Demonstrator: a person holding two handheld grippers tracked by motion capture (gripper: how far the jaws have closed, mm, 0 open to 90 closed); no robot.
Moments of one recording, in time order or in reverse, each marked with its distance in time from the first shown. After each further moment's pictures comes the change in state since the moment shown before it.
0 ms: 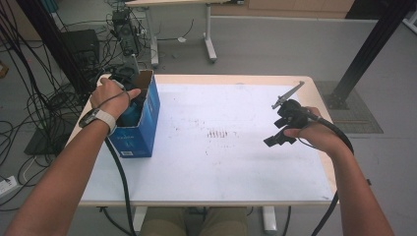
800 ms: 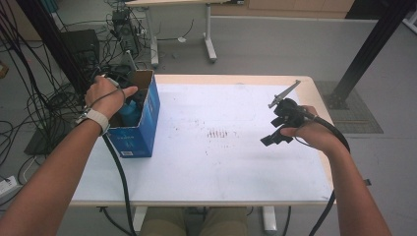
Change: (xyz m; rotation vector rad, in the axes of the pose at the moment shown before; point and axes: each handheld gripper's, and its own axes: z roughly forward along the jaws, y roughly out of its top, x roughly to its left) left arm 0.012 -0.011 -0.012 -0.031 -0.053 0.004; right arm 0.003 0.009 0.003 0.000 0.004 -0.018
